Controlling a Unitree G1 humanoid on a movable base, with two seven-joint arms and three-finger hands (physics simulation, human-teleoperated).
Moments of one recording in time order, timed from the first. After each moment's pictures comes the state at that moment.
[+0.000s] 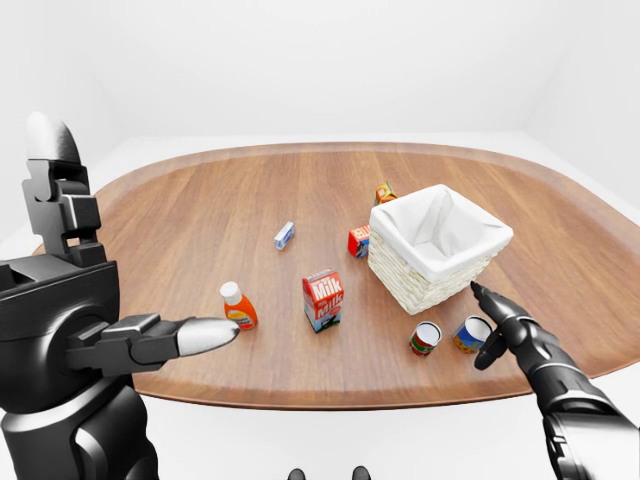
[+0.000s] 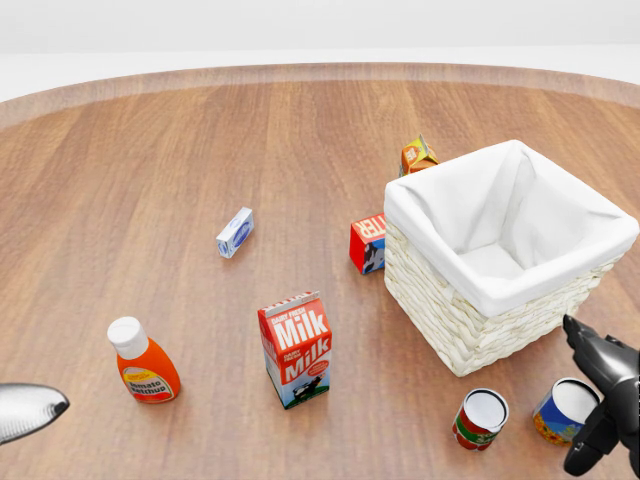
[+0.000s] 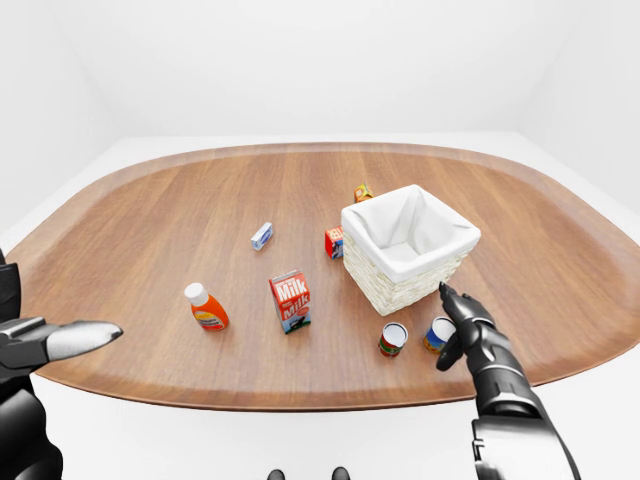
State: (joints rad) left arm -0.02 0.08 0.29 -0.98 -0.30 0.09 -0.01; right arm -0.51 -0.55 -0.05 1.16 -0.84 -0.09 0.09
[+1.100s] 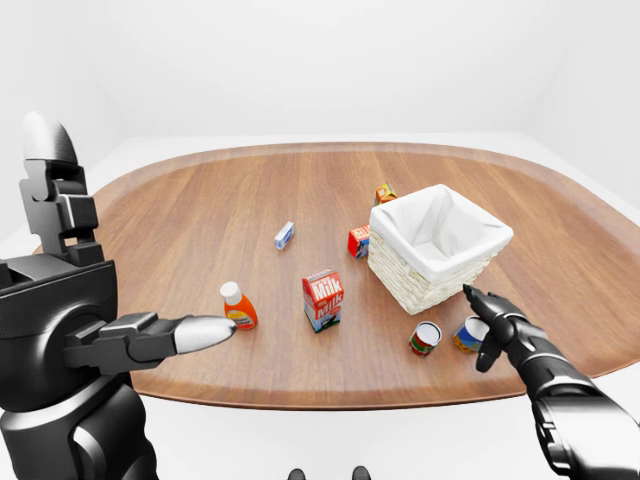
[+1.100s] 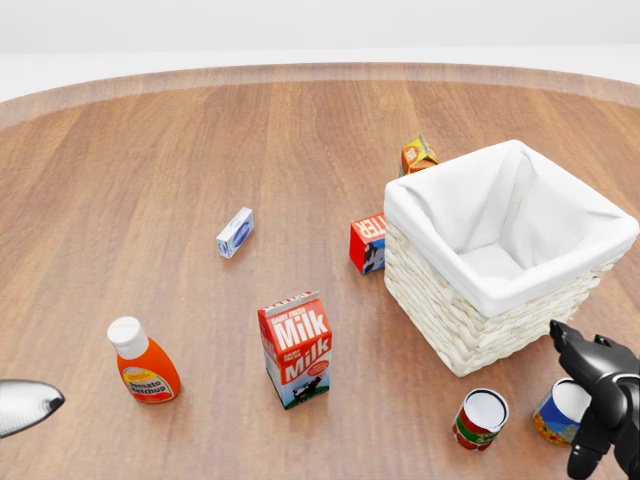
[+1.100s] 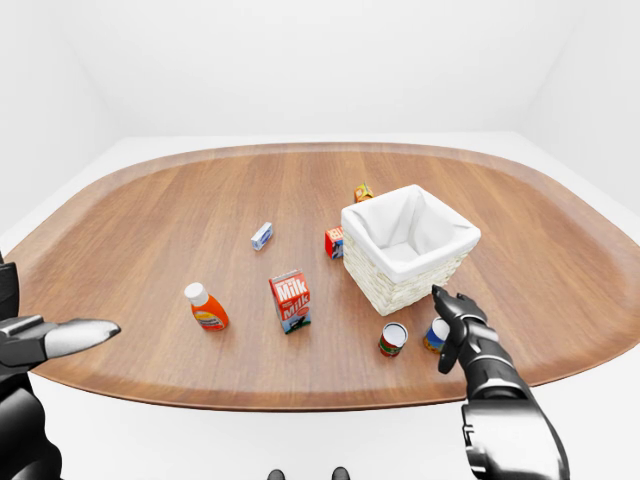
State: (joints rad) left arm -0.02 0.08 0.30 -0.97 -0.31 0.09 -0.01; right arm -0.60 -0.53 0.01 1.29 -0.97 -0.09 0.05
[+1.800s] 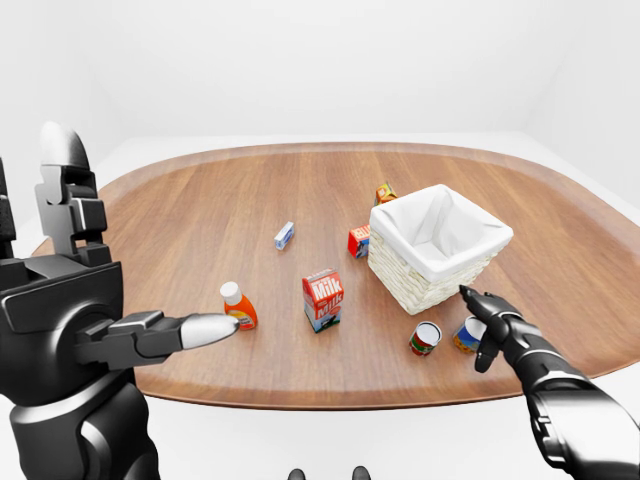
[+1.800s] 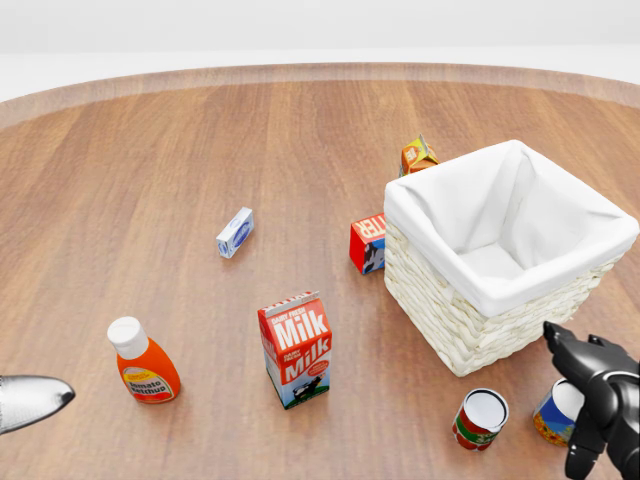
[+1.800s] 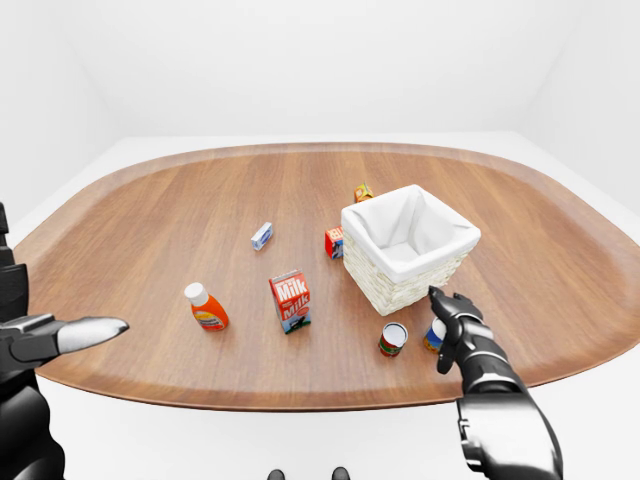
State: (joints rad) left arm -0.01 0.08 0.29 -0.95 -0.29 0.09 -0.02; right arm -0.63 -0.51 0.02 1.34 -1.02 -0.09 0.04
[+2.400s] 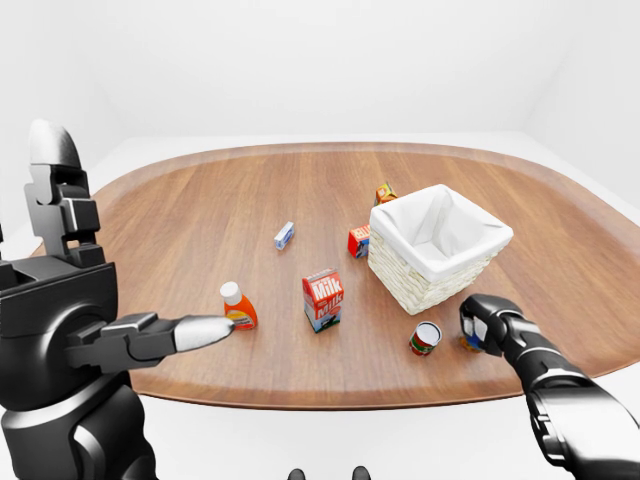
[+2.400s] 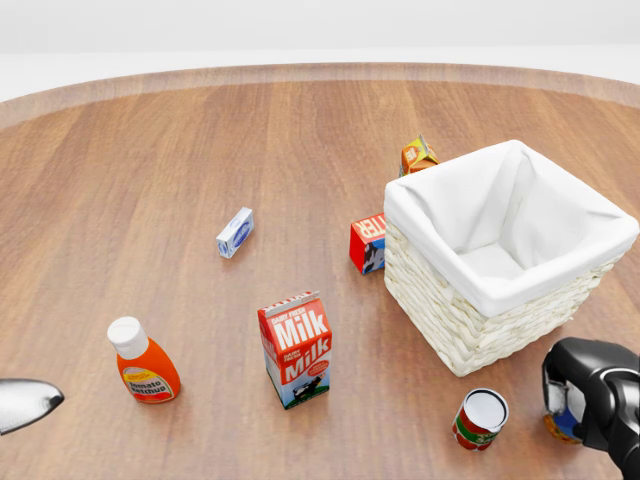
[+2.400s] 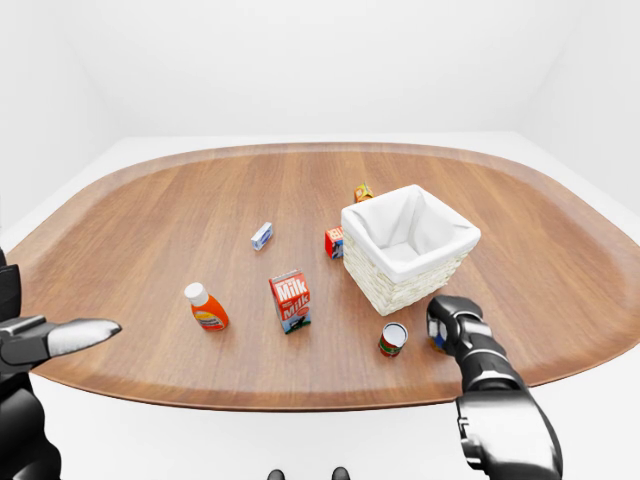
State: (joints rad) left arm -0.01 0.08 0.31 -0.96 -0.30 0.09 -0.02; right arm -0.65 -0.51 0.04 1.35 -1.11 -0.09 0.02
